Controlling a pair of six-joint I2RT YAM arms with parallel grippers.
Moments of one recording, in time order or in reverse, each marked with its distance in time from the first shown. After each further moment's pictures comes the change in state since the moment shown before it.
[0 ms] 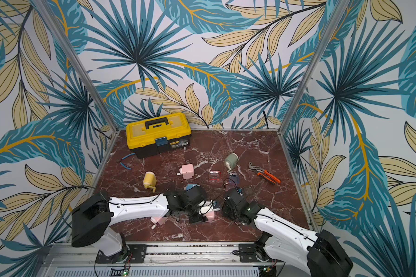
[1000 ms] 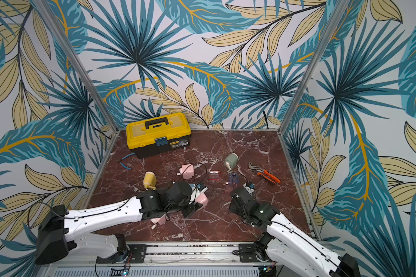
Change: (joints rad) left arm 0.007 -0.369 -0.060 -0.056 -0.269 -0.455; right arm -0.027 -0.229 0.143 -0.312 0.251 0.008
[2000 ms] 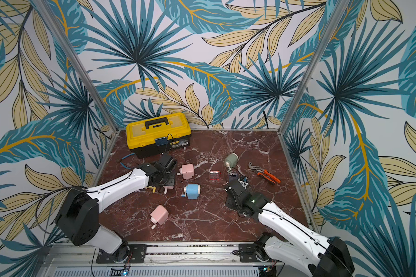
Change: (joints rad) left arm 0.512 0.318 0.180 -0.270 -0.089 -0.373; right arm 0.000 0.159 0.095 0.003 -0.001 -0.078
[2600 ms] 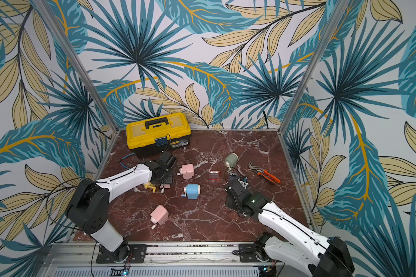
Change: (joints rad) left arm 0.066 0.085 0.025 -0.011 -0.028 -0.010; right arm 0.000 0.000 0.000 0.000 0.000 0.000
